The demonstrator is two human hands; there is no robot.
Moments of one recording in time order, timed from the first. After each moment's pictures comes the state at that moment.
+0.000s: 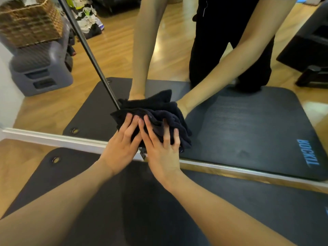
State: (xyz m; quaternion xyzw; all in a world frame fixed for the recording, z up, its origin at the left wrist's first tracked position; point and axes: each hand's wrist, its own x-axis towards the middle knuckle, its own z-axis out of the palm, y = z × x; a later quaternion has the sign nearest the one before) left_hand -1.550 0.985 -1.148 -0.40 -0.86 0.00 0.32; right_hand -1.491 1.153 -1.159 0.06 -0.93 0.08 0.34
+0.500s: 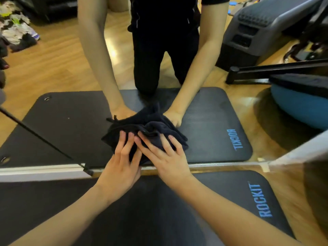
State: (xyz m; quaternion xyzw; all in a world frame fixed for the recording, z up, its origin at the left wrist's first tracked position) left_hand -1.476 1.164 -1.138 -0.43 -0.86 -0.06 0.27; right_hand -1.425 1.357 -1.146 0.11 -0.93 -0.05 0.36
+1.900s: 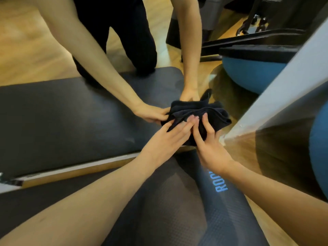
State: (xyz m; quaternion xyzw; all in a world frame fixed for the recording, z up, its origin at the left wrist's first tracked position) left_hand -1.415 1.447 -1.179 -0.60 -0.72 0.15 0.31; right_hand -1.290 1.620 -1.219 -0.02 -0.98 0.05 0.19
